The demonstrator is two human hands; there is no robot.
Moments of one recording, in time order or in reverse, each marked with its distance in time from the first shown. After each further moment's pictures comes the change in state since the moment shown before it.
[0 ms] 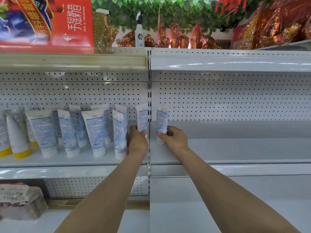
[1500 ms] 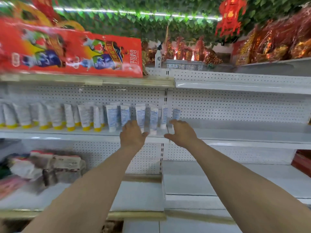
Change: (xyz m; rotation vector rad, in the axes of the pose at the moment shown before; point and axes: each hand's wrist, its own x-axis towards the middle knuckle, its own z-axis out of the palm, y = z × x) left_hand -0.186 0.035 -0.276 0.558 -0.058 0.293; right_hand -0.252 -0.182 -0.027 -0.885 -0.189 -0.276
